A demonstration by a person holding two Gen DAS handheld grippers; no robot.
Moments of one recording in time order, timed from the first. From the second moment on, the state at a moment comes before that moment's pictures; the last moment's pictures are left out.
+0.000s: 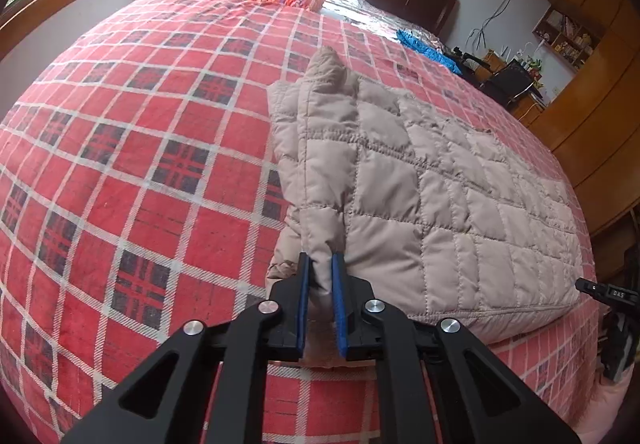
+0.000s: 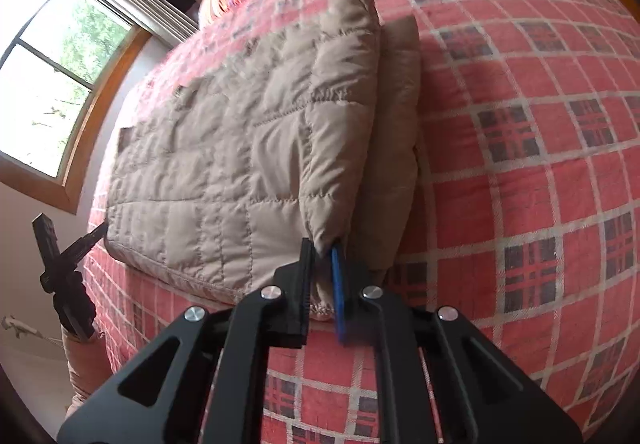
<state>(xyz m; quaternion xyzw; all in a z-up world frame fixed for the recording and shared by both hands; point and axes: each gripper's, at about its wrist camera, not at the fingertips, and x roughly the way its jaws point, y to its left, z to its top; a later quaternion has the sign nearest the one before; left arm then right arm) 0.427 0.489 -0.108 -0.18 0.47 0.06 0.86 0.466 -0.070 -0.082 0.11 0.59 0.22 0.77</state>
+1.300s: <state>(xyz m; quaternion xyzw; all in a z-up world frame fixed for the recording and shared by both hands) 0.516 0.543 -0.136 -0.28 0.48 0.00 0.83 0.543 -0.092 -0.124 0.23 0.59 0.24 0.74</state>
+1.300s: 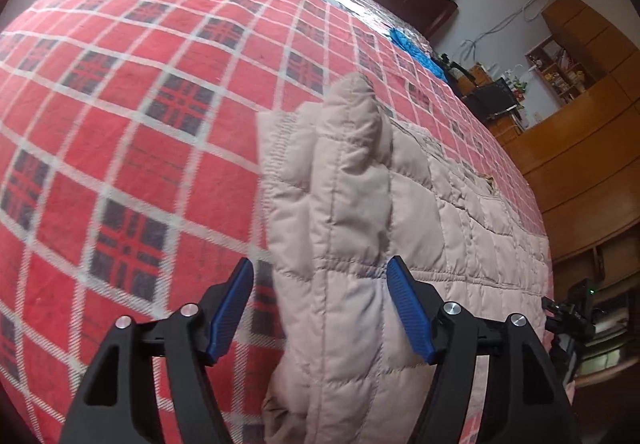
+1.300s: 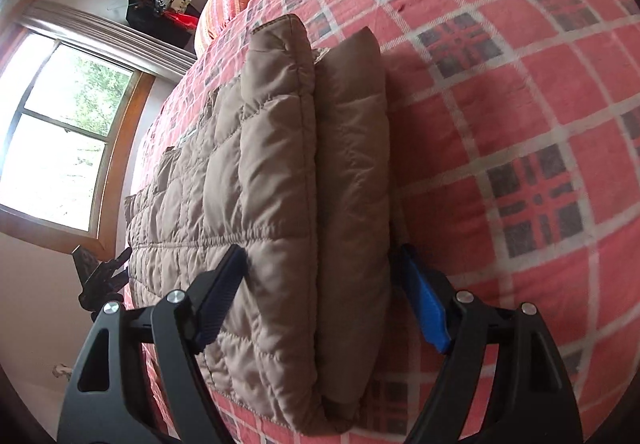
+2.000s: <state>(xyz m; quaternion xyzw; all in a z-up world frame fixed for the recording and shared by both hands) 0.525 0.507 -0.135 -0.25 0.48 0.00 0.84 0.545 -0.073 -0.123 0.23 0.57 0.28 0.74</state>
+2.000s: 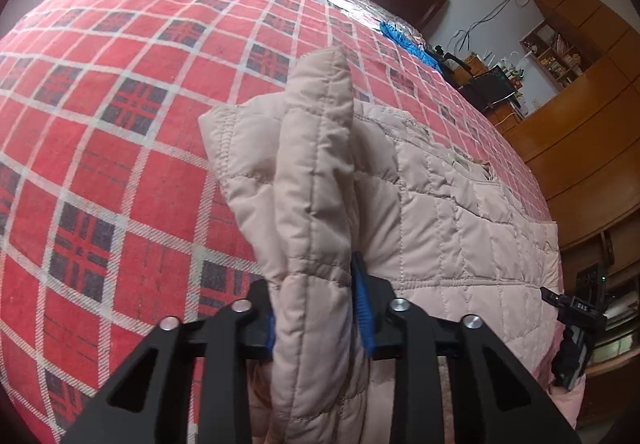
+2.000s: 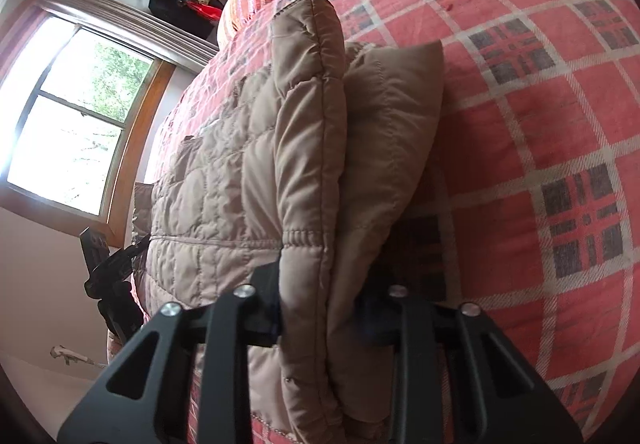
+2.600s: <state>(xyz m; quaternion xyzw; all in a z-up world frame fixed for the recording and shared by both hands) 0.453 0.496 -0.071 -0.25 0.48 -0.04 0.84 0.490 -0.085 -0.048 0.23 0.55 0.32 0.74</state>
